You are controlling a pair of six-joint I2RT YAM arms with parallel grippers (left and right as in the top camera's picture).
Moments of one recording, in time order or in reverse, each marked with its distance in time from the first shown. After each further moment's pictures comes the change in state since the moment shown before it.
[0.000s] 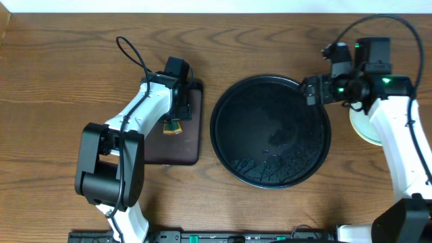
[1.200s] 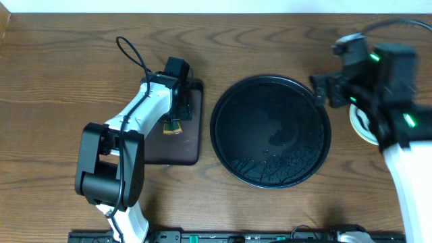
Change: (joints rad) left arm 0.000 0.000 0.000 0.000 0.000 0.000; right arm 0.044 -0.375 -0.009 0.071 0.152 -0.057
